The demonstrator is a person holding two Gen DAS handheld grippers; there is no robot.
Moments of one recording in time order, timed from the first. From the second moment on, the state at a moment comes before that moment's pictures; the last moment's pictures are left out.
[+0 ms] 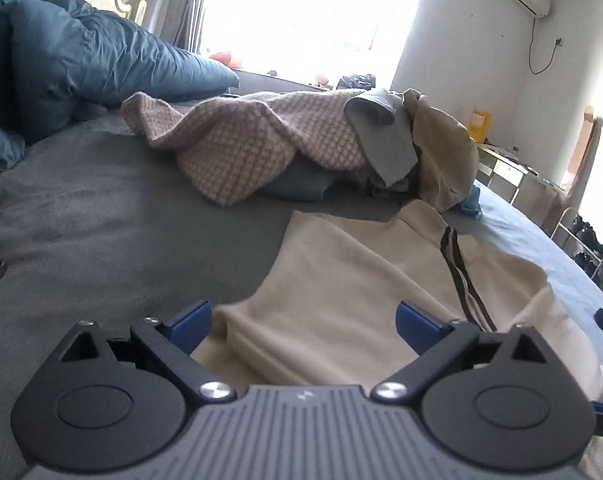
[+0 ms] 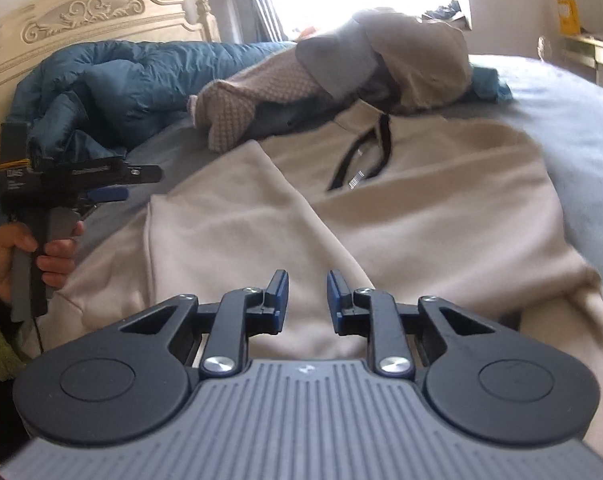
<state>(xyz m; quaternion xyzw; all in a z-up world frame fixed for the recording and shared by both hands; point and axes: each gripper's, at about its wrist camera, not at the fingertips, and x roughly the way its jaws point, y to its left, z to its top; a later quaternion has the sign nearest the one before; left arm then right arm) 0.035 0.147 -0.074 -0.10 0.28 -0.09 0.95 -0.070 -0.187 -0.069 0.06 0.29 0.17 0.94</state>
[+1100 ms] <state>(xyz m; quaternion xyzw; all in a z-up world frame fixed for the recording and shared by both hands) 0.061 0.205 -0.103 -0.16 0.36 -0.01 0.92 -0.050 -0.179 -0.100 0.06 0.32 0.15 0.93</state>
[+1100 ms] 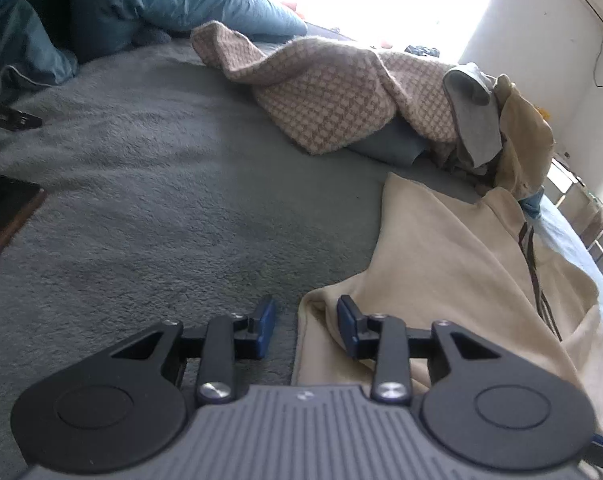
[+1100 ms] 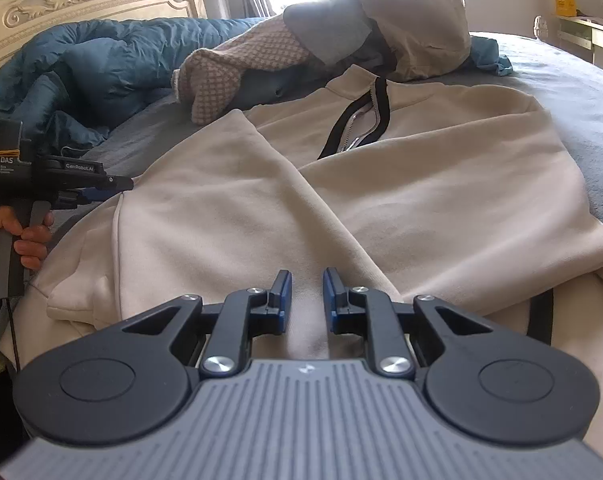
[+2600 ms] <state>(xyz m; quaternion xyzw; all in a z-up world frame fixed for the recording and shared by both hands) -0.059 0.034 -0.082 0.09 0.36 -0.20 0.91 -0.141 -0.214 -0.094 0.02 0.35 0.19 0.92</state>
